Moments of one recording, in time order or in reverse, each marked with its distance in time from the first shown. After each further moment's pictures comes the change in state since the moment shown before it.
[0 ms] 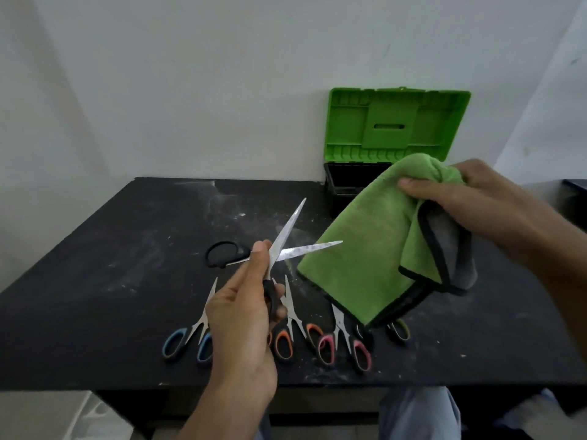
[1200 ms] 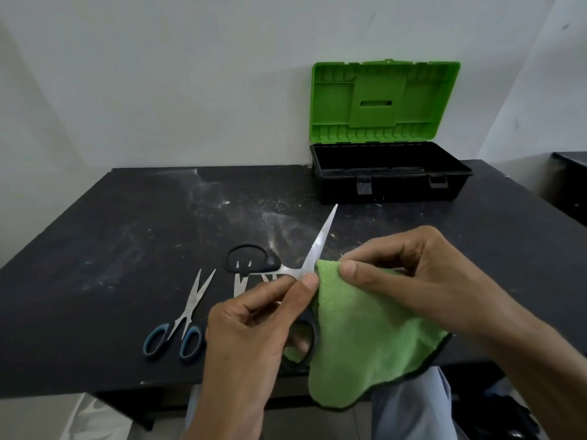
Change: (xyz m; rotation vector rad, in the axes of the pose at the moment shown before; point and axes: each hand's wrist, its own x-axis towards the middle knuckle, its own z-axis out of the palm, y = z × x) left_hand -0.027 -0.013 -0.004 0.302 -0.316 0.125; right_hand -0.061 0.042 0.048 0.226 -0.309 -0.210
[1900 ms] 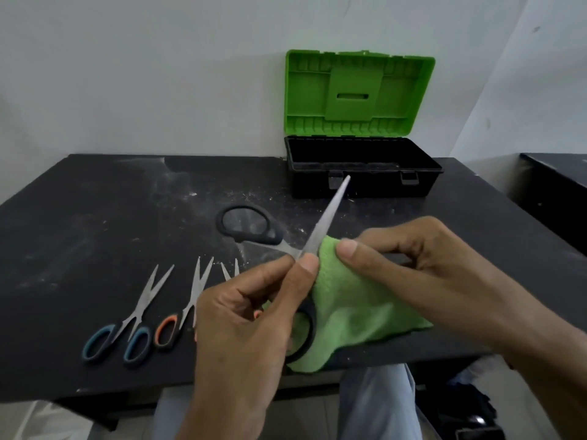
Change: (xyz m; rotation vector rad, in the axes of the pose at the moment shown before) left_hand -0.007 0.004 0.049 -0.081 -0.032 0.105; right_hand -0.016 -0.003 -0.035 -0.134 -0.045 -0.044
